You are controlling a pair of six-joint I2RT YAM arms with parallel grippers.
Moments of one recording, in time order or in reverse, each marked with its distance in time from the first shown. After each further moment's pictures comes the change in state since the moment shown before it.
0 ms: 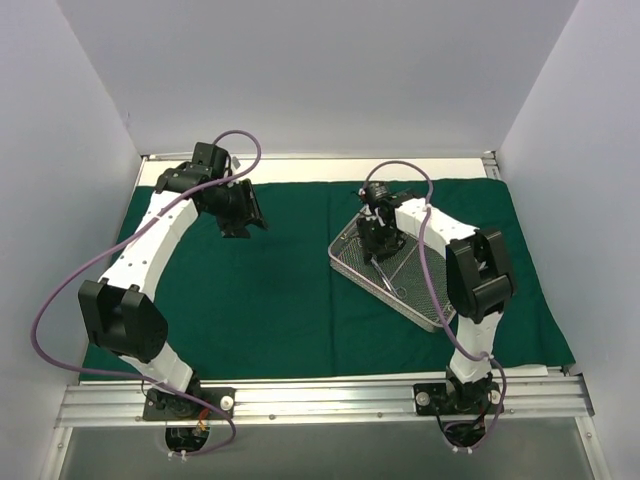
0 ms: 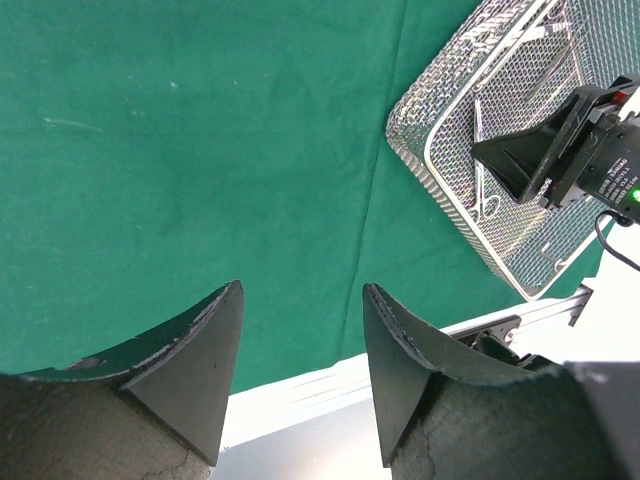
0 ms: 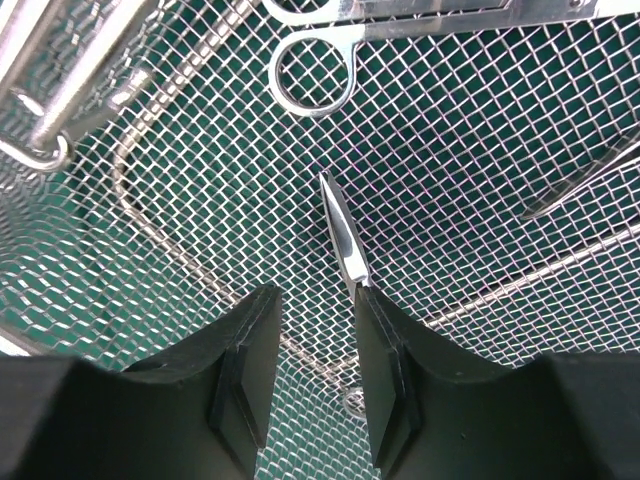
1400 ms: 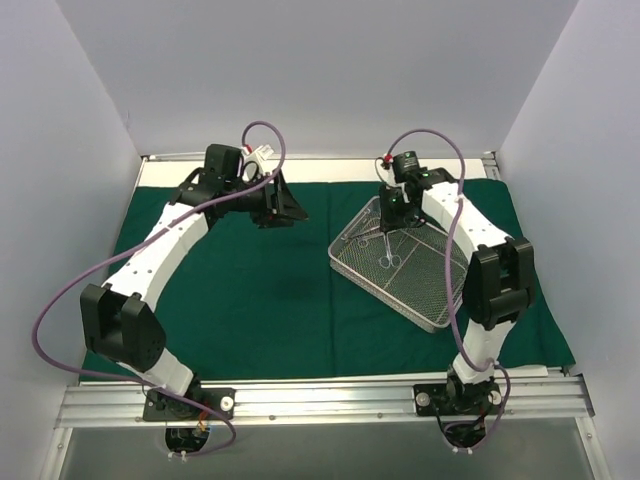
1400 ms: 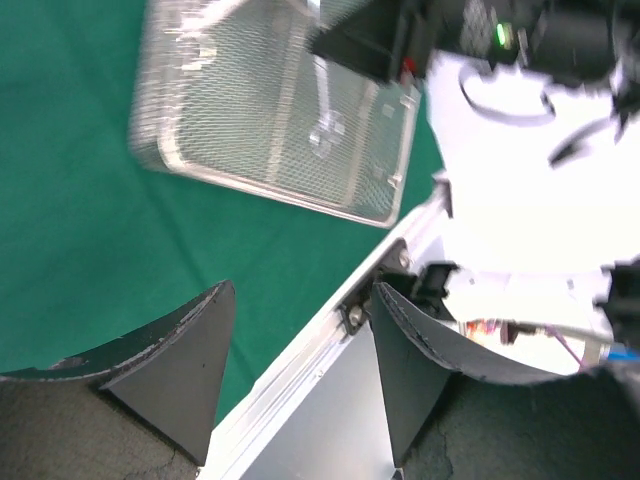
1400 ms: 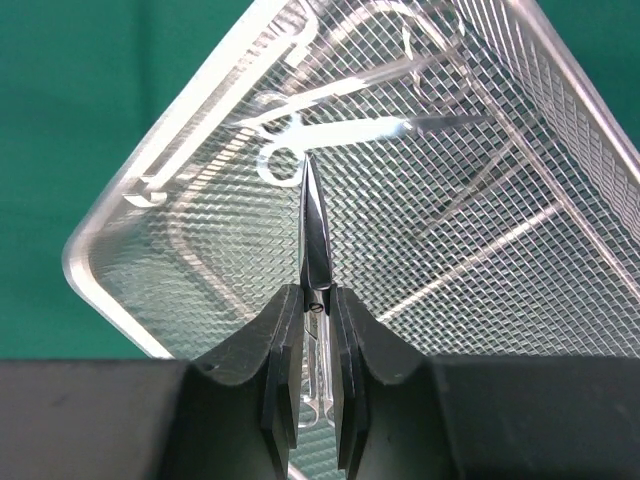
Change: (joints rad) left arm -0.076 -0.047 -0.126 0.409 0.401 -0.041; right arm -0.106 -0.084 0.137 -0.037 -0.012 -0.045
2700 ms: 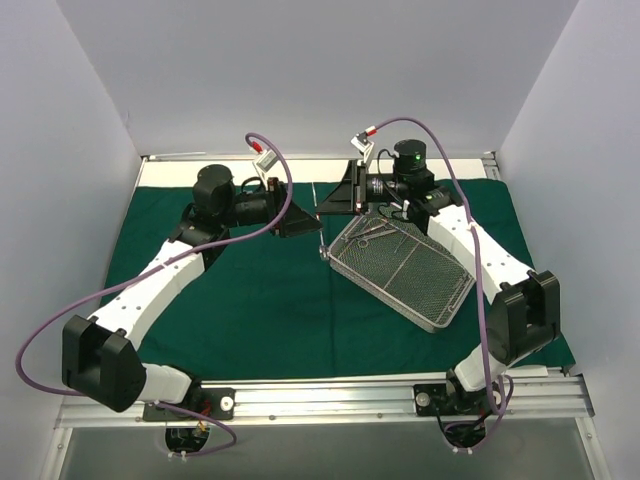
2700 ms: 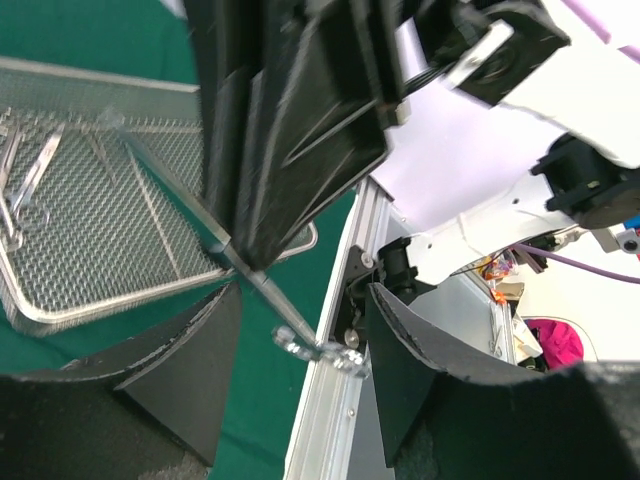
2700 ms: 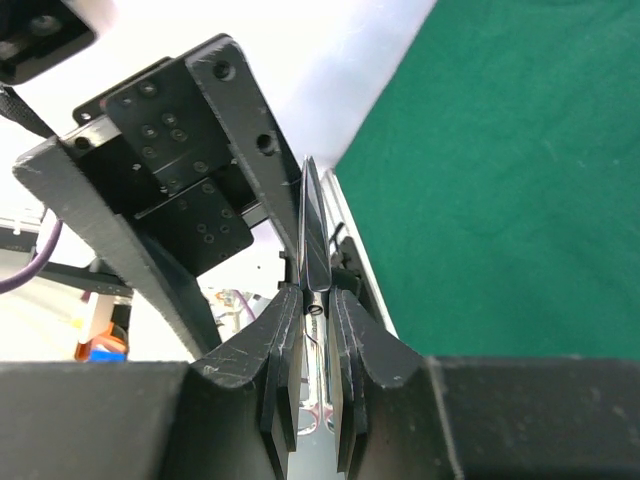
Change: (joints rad) left arm -0.096 -0.216 -0.340 0.716 0.231 -0.026; right arm 0.095 -0.250 -0.175 0.731 -0.967 0.579
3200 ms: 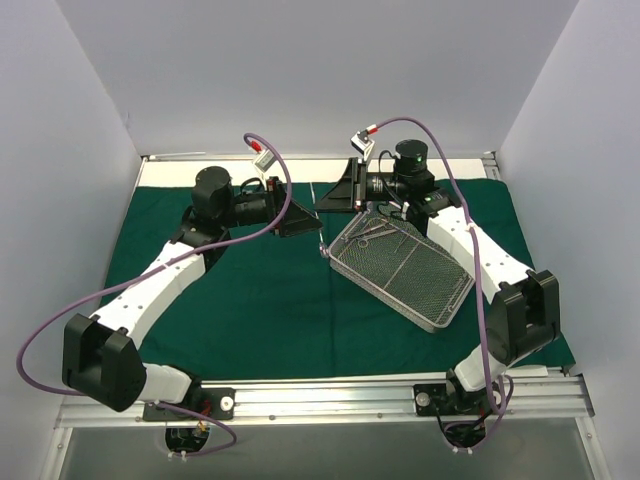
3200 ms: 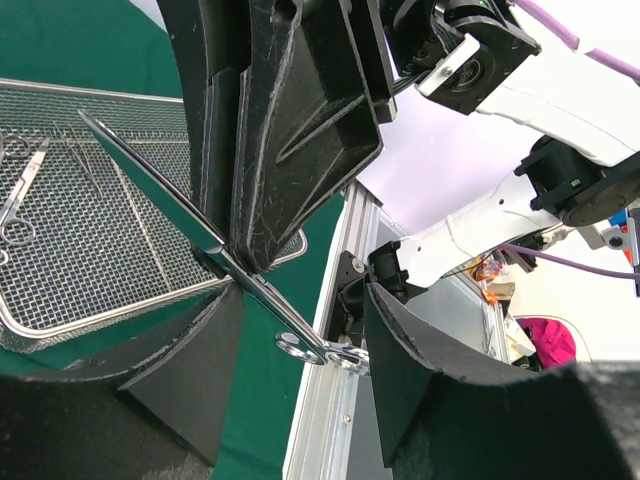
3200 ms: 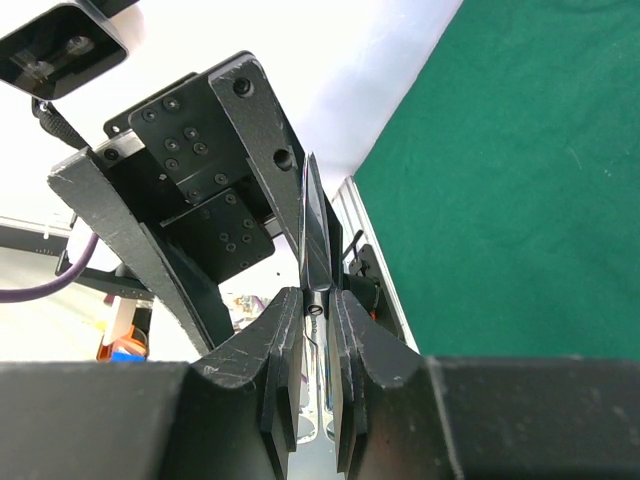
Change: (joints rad) left arm 0.001 0.001 -0.027 0.117 0.029 -0.056; right arm 0.007 -0.001 -0.027 0.114 -0.014 0.106
